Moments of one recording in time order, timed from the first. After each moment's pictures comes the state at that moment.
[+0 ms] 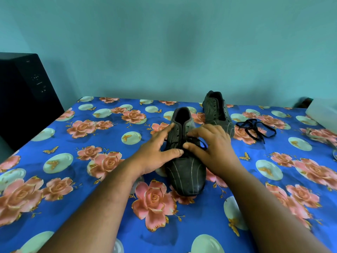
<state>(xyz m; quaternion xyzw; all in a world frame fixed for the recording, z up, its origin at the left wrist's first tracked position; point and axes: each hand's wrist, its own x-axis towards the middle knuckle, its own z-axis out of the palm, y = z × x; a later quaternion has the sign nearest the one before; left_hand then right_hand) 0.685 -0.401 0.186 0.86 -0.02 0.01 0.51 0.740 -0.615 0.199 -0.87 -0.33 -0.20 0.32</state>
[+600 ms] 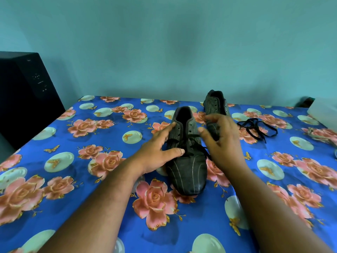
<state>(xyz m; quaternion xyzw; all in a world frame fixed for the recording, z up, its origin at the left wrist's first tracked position) 0.684 -0.402 0.186 0.85 -0.03 0.01 0.52 0.745 -0.621 0.200 -0.83 -0.25 -0.25 0.42</state>
